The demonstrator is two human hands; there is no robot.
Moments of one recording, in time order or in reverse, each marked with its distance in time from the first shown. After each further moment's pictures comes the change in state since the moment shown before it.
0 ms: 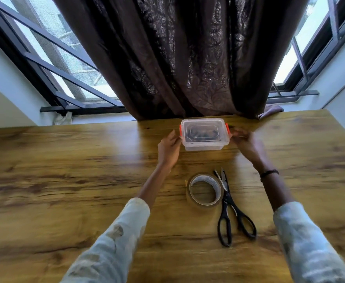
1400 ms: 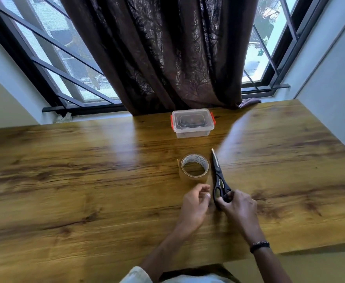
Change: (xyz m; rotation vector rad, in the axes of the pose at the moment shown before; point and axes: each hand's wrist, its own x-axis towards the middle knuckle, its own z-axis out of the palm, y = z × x) left_hand -0.221 -0.024 0.033 0.104 -0.353 0.058; right_hand -0.220 0.065 0.019 -0.505 0.024 0.108
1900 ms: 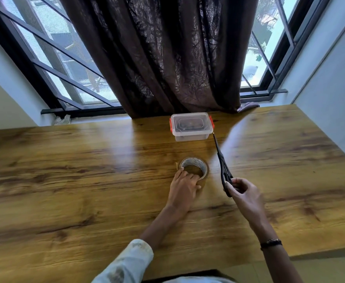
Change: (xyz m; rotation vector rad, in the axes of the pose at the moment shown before) left_hand 0.051 -0.019 -0.022 0.779 0.138 0.444; right_hand 0.027 0.014 -0.014 0.753 0.011 0.016
